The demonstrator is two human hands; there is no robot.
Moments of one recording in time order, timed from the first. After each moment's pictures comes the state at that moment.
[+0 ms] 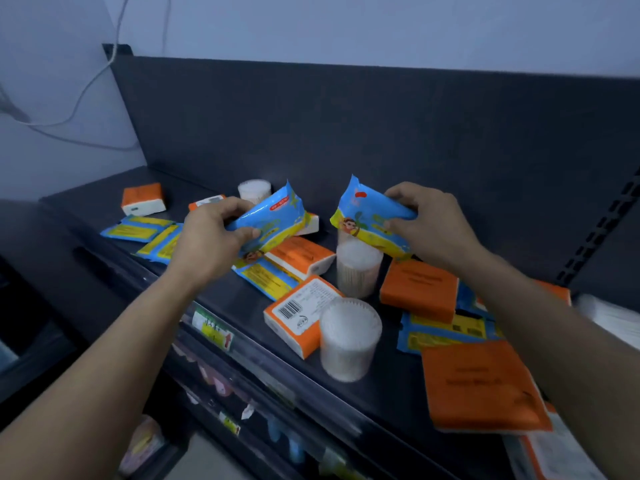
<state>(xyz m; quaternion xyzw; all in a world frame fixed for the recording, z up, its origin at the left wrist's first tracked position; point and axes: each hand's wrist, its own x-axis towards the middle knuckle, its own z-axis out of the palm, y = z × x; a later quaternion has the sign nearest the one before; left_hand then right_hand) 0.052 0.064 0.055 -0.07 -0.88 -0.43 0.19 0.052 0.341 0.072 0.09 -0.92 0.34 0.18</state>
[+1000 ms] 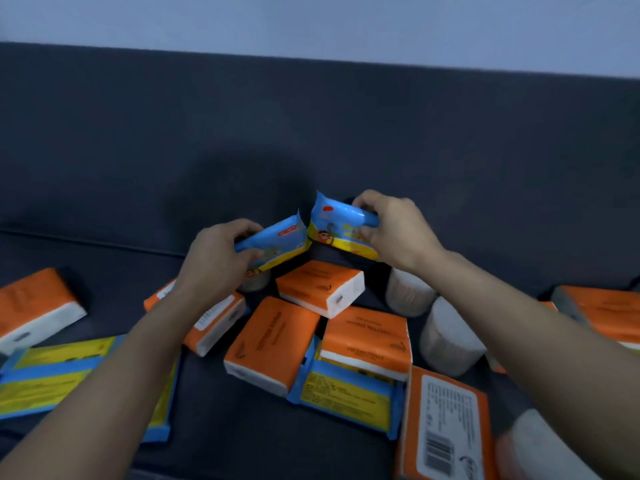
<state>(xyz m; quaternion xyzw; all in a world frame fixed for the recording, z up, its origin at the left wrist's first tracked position) -0.205 -0.026 0.027 -0.25 -0.88 -0.40 0.05 -0.136 0.209 0.054 -0.07 -0.96 0.20 0.17</state>
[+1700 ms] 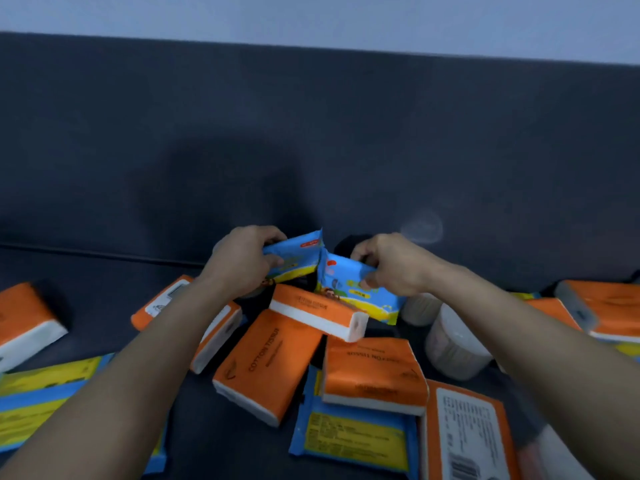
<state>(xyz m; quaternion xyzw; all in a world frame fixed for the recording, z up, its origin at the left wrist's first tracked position) -0.236 0.007 0.018 -0.30 -0.91 -0.29 -0.02 -0.137 0.212 0.030 -0.07 -0.98 0.16 -0.06</state>
